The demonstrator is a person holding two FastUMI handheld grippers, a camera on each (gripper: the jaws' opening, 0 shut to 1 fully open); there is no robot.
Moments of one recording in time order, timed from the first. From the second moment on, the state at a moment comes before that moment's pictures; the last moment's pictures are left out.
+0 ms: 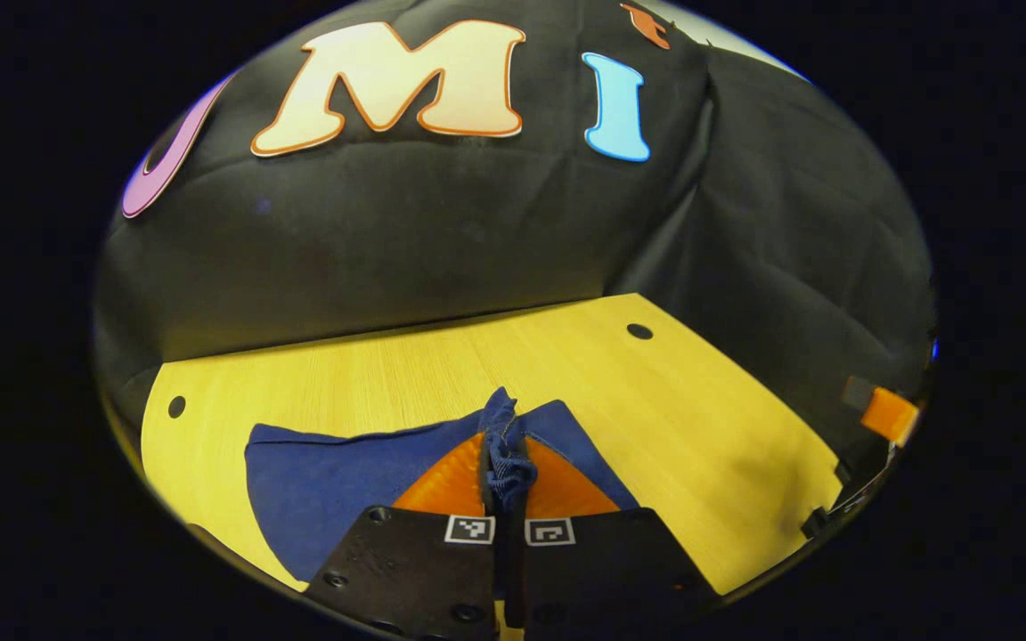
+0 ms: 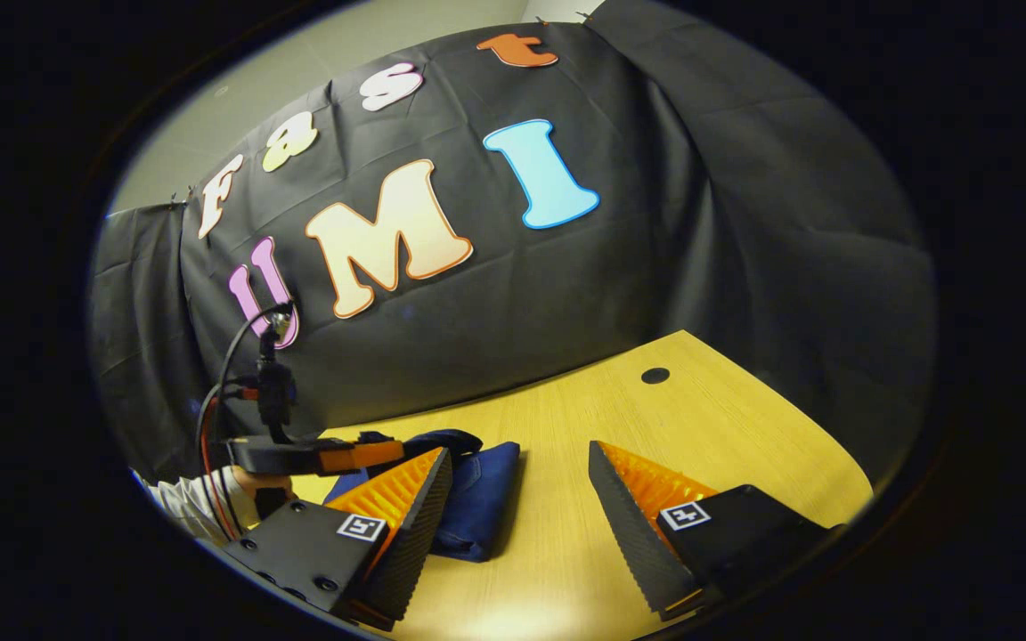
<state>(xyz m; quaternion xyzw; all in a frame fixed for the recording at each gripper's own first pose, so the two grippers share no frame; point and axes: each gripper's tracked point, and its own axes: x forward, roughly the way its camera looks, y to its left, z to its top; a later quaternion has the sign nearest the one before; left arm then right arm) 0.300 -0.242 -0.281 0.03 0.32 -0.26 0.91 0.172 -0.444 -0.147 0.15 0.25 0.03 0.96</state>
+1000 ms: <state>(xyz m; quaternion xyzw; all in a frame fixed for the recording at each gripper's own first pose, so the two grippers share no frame) 0.127 -0.064 -0.027 0.02 0.04 -0.15 0.99 0.068 -0.283 0.024 0.03 0.06 0.12 0.99</state>
